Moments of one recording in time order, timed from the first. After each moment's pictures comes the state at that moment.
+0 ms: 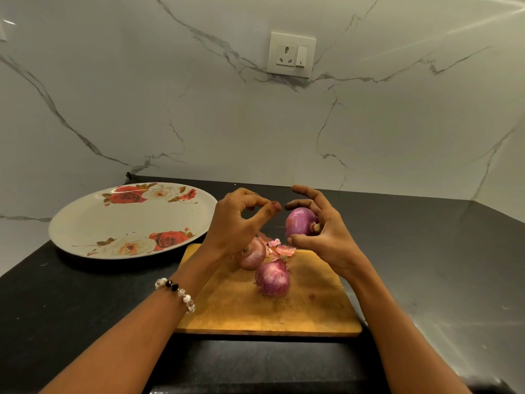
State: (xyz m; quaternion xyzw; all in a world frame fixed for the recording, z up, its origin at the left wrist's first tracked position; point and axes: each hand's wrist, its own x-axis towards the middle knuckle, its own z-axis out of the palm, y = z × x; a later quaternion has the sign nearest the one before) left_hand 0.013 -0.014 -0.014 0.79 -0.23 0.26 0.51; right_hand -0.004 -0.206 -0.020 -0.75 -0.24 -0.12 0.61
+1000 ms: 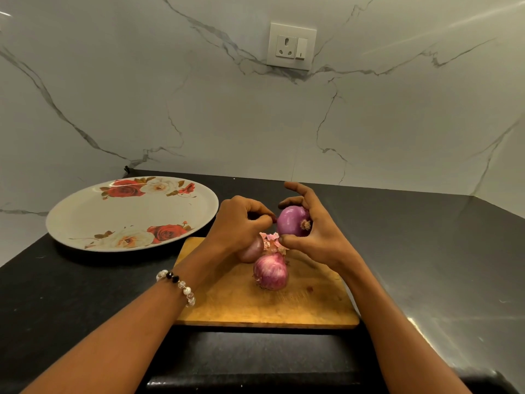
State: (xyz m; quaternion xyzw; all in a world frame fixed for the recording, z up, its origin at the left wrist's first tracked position) left_hand 0.010 -0.019 -0.019 0.85 -0.20 0.20 0.44; right_hand -0.001 -0.201 -0.027 -0.82 -0.26 -0.14 0.50
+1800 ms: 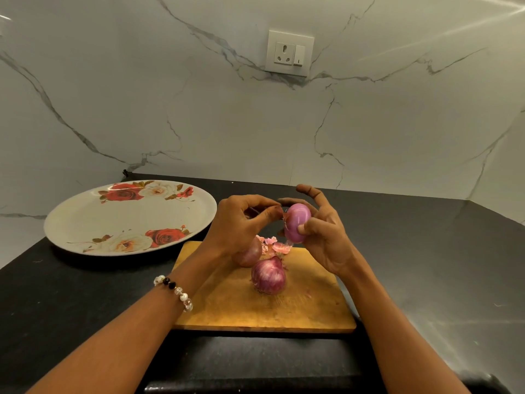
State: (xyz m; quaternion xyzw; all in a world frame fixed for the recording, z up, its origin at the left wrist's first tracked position) left_hand 0.003 -0.021 -0.011 0.78 -0.26 0.22 0.53; right_hand 0.003 -0.206 -0.024 -0.59 -0.22 -0.01 0.77
